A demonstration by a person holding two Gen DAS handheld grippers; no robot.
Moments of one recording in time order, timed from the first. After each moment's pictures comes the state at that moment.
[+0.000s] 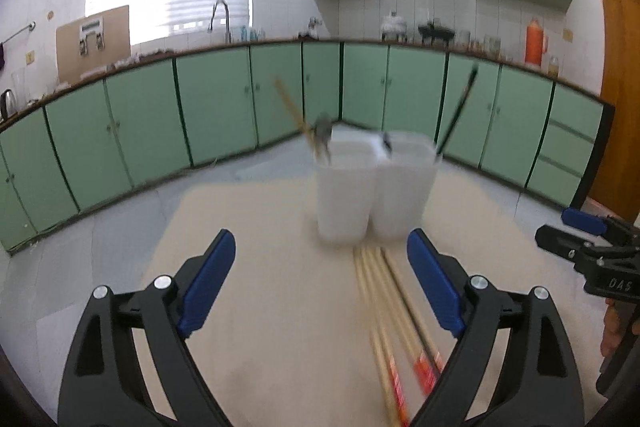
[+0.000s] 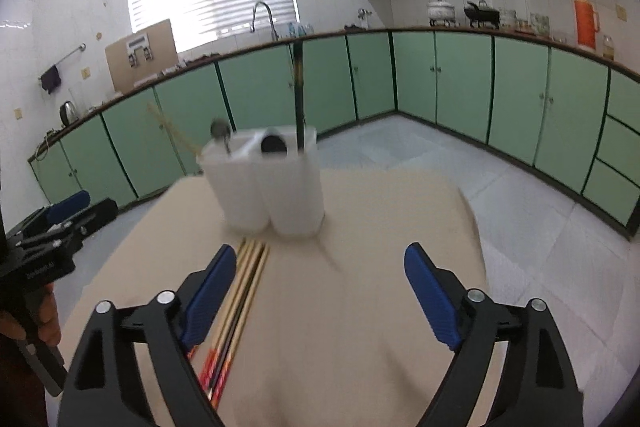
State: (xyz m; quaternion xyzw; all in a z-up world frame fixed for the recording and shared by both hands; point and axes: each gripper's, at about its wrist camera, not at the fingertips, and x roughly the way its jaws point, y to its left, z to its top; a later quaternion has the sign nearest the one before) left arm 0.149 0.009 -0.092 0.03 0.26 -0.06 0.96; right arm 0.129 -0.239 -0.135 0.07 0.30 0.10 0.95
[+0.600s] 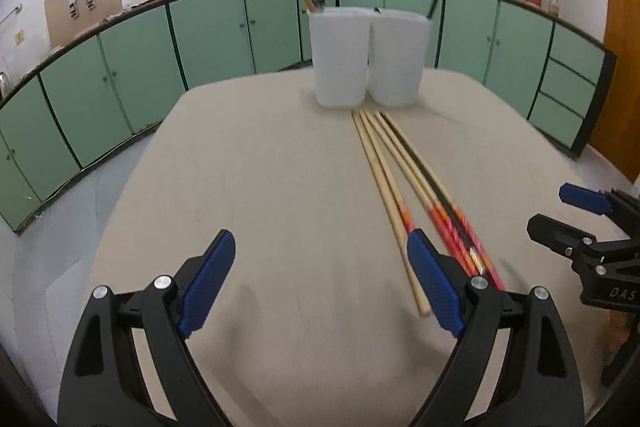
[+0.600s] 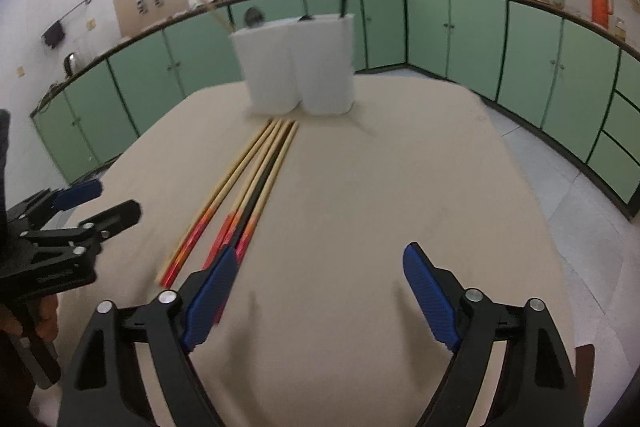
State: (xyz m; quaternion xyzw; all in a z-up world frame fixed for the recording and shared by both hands) left arm 0.097 0.016 -0.169 0.05 0.36 -0.06 0.93; right arm 0.067 -0.196 -0.203 0.03 0.36 0.12 0.92
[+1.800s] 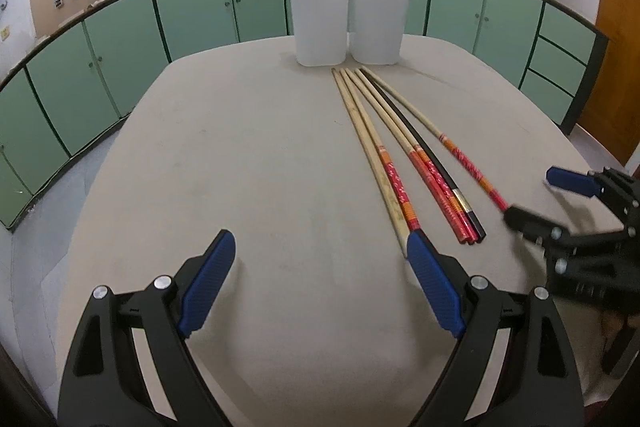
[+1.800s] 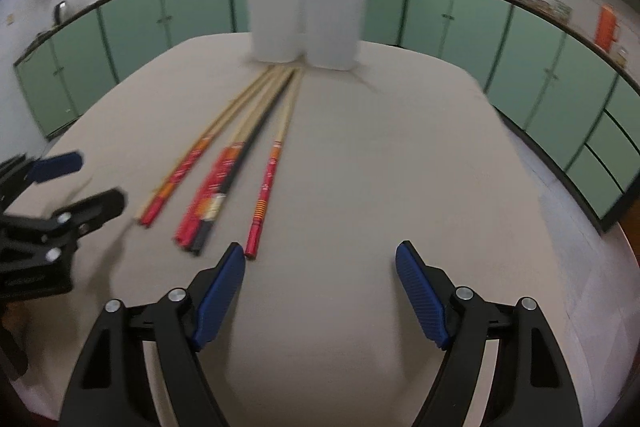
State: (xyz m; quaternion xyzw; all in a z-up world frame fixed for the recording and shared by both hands) left arm 0.083 0.001 -0.191 0.06 0.40 -0.08 0.91; right arm 0.062 -0.185 -0.222 -0.03 0.40 0.07 0.91
